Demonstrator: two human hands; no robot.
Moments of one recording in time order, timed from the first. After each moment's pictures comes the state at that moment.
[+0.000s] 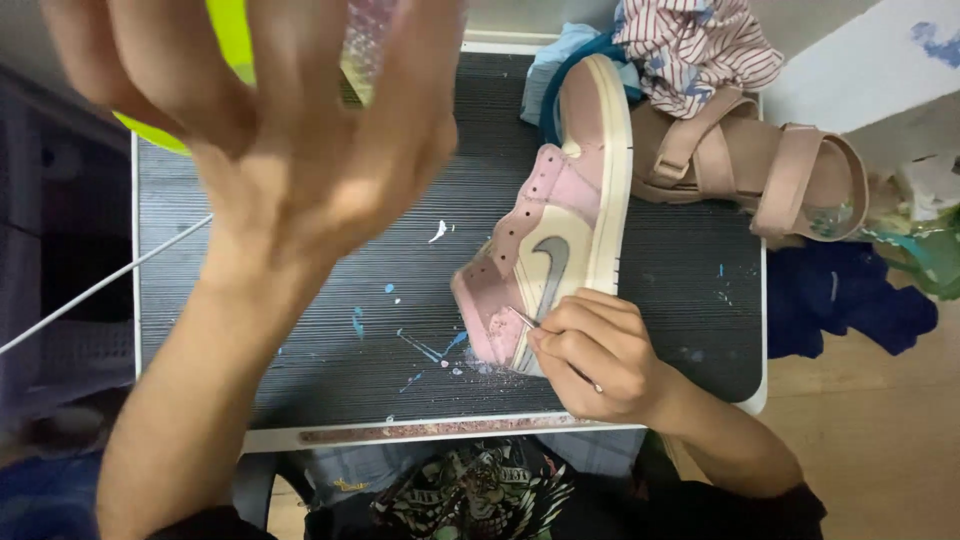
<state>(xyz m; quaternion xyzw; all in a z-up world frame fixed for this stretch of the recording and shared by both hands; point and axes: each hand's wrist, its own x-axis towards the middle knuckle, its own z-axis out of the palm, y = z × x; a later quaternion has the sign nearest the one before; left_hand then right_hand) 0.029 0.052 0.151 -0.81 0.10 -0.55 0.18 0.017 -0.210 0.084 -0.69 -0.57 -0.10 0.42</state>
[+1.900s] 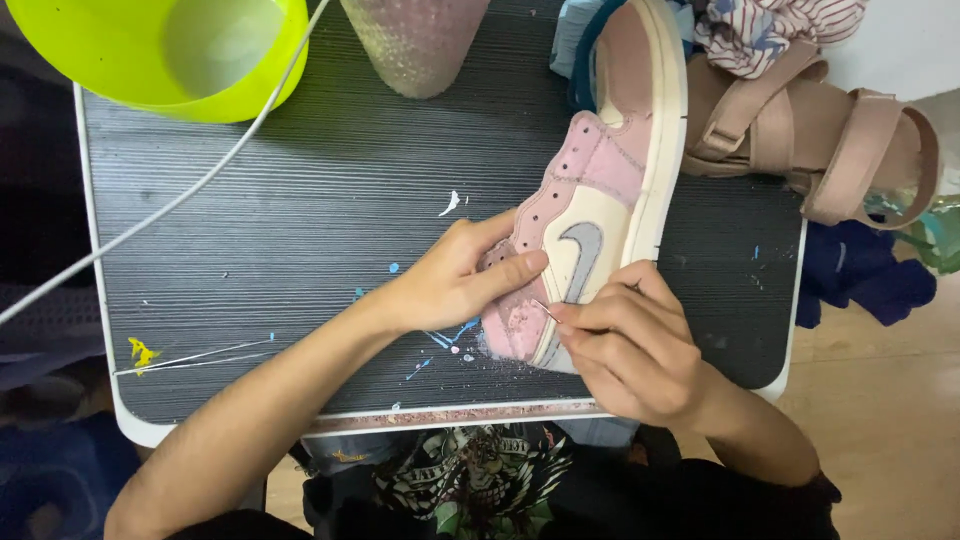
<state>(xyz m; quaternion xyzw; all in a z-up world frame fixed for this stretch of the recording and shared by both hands) 0.001 -0.007 -0.014 -0.64 0.17 0.05 -0.75 0.018 -0.209 0.068 -0.72 -0.54 -0.13 0.42</state>
